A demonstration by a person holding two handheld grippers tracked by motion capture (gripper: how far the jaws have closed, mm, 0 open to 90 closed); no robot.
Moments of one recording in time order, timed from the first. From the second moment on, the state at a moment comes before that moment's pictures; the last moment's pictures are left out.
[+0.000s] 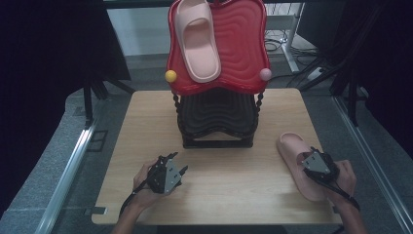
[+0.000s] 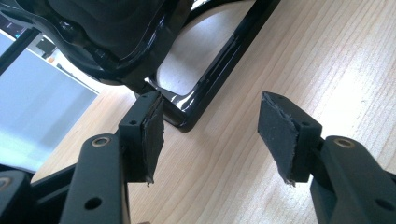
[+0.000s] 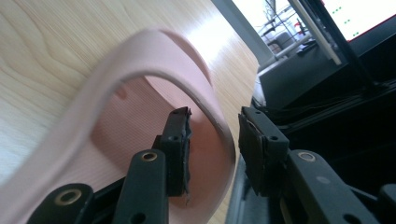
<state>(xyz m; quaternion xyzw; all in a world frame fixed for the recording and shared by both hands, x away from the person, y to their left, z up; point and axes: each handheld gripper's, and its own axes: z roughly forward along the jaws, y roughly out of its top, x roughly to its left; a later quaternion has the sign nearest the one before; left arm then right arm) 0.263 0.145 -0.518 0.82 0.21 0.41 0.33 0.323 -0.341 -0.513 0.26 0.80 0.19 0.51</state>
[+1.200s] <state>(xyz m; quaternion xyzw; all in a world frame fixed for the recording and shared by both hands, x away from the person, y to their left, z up) 0.264 0.150 -0.515 0.82 0.21 0.41 0.33 0.252 -0.285 -0.501 0.18 0.74 0.20 0.62</state>
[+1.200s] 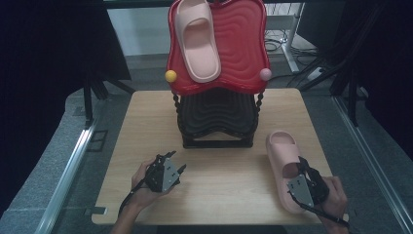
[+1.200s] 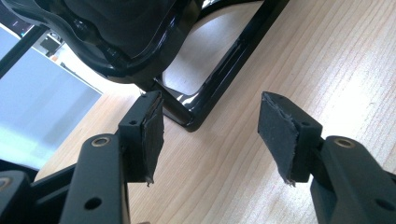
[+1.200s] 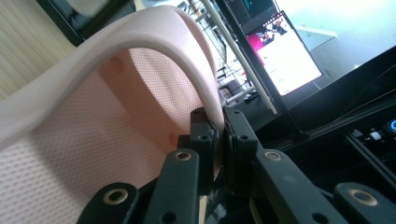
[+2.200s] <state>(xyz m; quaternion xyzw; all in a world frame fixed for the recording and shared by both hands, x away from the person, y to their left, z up) 0.265 0.151 -0.515 0.82 0.22 0.41 0.33 0.215 -0.216 -0.462 0.13 0.70 0.31 0.63</state>
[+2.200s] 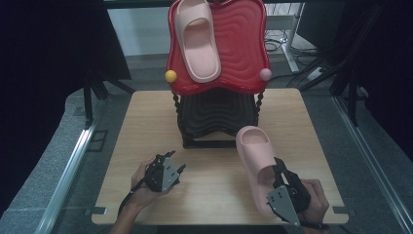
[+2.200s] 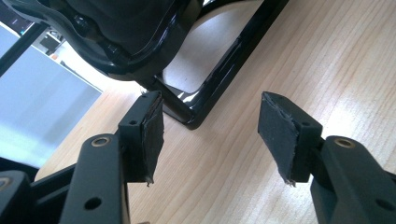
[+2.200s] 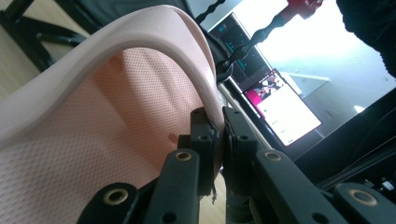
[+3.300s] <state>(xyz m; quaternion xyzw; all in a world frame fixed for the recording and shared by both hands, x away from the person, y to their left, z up) 0.266 0.153 -0.516 0.82 0.22 0.41 0.33 0.234 -0.180 -0.407 0.12 0.68 0.34 0.64</state>
